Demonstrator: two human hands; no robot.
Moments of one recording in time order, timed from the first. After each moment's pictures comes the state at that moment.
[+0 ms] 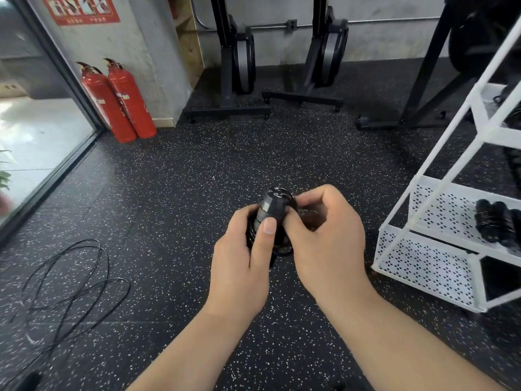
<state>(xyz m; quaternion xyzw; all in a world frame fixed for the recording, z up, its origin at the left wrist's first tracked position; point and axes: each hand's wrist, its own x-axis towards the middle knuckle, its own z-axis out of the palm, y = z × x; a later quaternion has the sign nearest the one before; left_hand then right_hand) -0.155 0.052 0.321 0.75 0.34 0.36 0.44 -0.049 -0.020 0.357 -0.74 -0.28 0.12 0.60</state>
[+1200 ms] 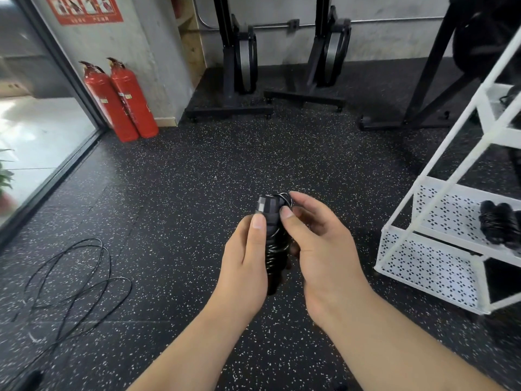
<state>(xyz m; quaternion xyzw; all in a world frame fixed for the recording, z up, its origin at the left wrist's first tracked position) -0.151 0.051 0.326 0.63 0.31 0.33 0.63 -0.060 -0.014 0.342 -0.56 -0.15 0.33 0.74</state>
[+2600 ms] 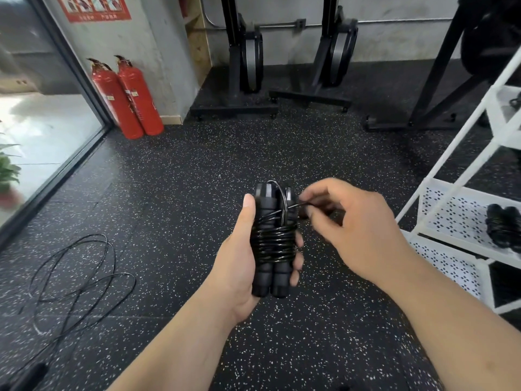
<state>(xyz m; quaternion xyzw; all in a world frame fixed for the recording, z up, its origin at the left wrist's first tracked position) -0.156 0.067 0.336 0.41 0.26 0.18 0.86 0.005 -0.033 0.363 -0.75 -0.51 0.10 0.41</state>
